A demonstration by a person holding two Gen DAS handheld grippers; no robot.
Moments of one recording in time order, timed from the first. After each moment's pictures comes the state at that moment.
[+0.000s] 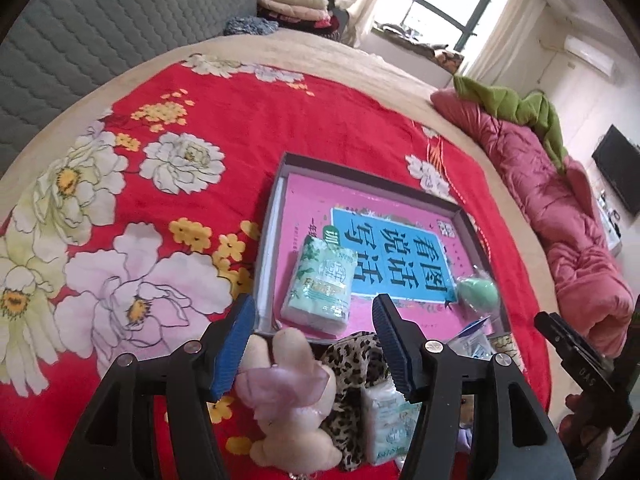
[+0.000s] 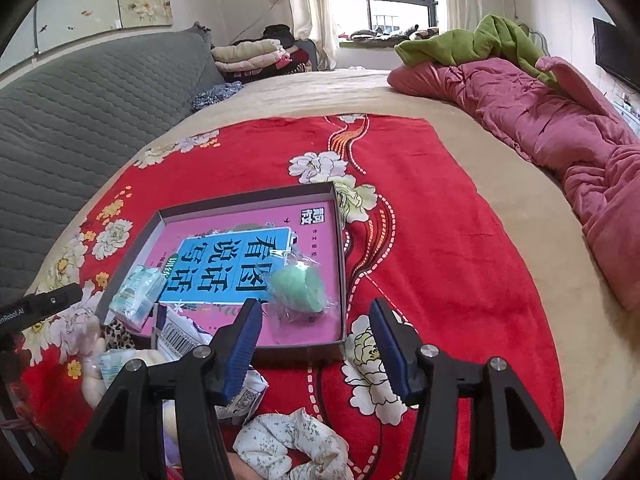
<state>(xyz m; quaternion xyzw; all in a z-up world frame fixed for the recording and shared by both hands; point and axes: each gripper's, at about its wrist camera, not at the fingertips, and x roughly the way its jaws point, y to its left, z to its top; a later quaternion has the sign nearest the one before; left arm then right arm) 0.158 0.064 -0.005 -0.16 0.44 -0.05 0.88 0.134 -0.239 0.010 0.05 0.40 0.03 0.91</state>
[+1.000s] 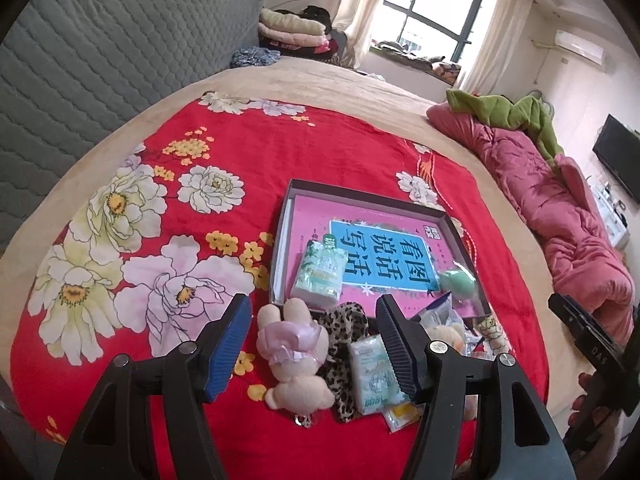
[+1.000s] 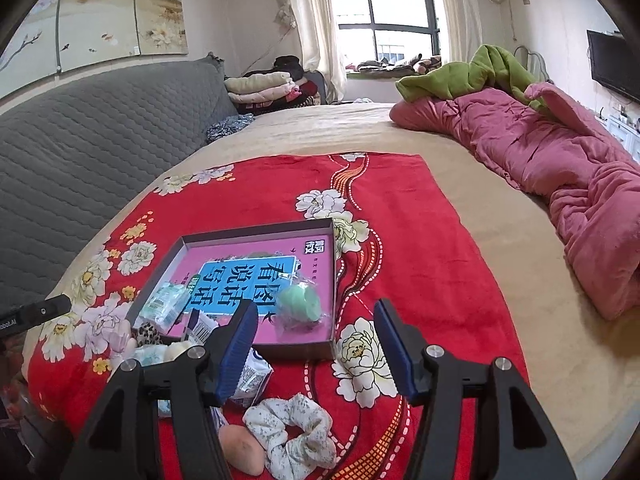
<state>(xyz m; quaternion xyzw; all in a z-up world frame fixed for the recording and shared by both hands) 0.089 0.061 0.053 -0.13 0.40 -0.02 0.91 0.088 -0.258 0.052 0.05 0.35 0.05 0.93</state>
